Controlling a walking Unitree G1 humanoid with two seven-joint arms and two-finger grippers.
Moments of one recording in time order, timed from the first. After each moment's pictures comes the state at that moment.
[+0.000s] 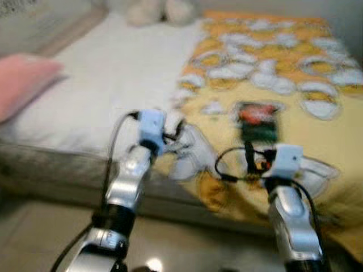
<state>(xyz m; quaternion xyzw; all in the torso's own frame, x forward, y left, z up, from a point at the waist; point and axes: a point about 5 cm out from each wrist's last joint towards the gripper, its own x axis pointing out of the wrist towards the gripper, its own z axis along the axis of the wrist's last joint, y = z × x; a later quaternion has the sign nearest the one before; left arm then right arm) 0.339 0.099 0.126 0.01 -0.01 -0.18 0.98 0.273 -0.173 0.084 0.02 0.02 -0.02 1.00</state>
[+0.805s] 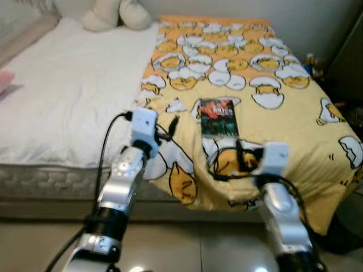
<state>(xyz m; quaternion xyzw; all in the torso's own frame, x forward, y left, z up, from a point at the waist) 0.335 0.119 0.125 0.02 -0.01 -0.15 0.99 0.287 -0.152 0.083 0.02 0.02 0.02 1.00</state>
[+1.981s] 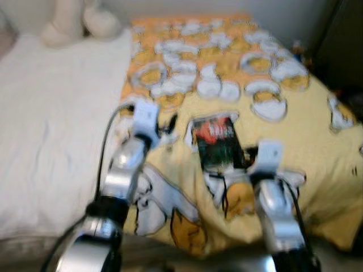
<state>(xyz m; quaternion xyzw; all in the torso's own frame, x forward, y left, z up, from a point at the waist) 0.351 0.110 0.130 0.04 0.00 -0.16 0.99 0.287 -0.158 0.074 0.00 0.02 0.00 1.00</state>
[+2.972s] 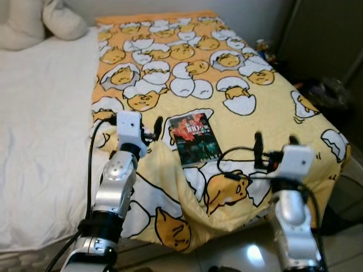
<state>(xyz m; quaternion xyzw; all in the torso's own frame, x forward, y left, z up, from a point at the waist) 0.333 0.131 0.116 0.00 -0.01 -0.09 1.00 0.262 -0.178 0.091 -0.01 -0.06 -0.08 0.99</state>
